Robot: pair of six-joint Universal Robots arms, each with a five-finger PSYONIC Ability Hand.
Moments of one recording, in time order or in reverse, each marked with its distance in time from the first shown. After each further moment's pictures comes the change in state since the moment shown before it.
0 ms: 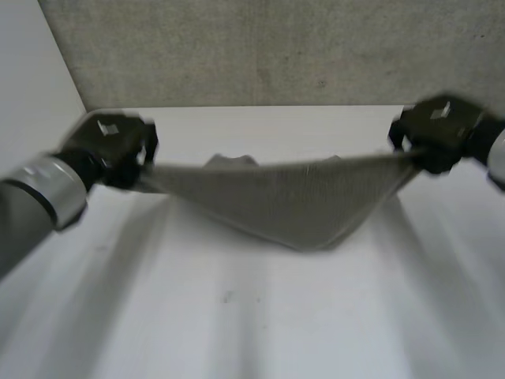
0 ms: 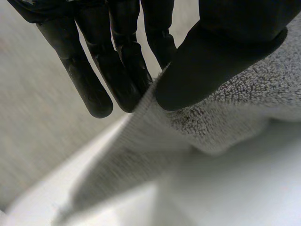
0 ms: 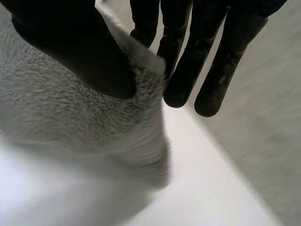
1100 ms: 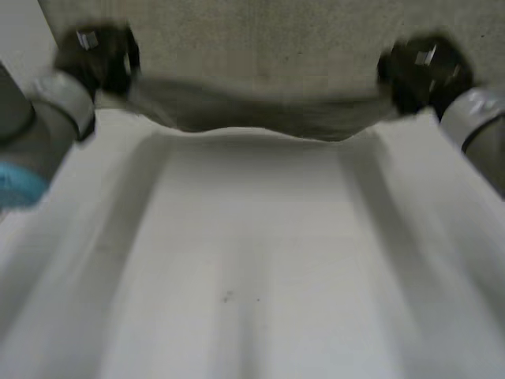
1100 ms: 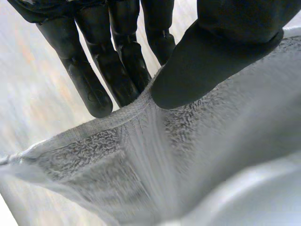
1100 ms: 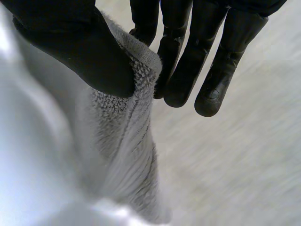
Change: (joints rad) left arm -0.011 -0.280 0.394 0.154 -0.142 -0.206; right arm 0.157 0.091 -0.005 -0.494 0.226 0.213; left_hand 0.000 0.001 0.001 0.001 0.008; right_hand 0.004 0.006 0.002 0.000 0.002
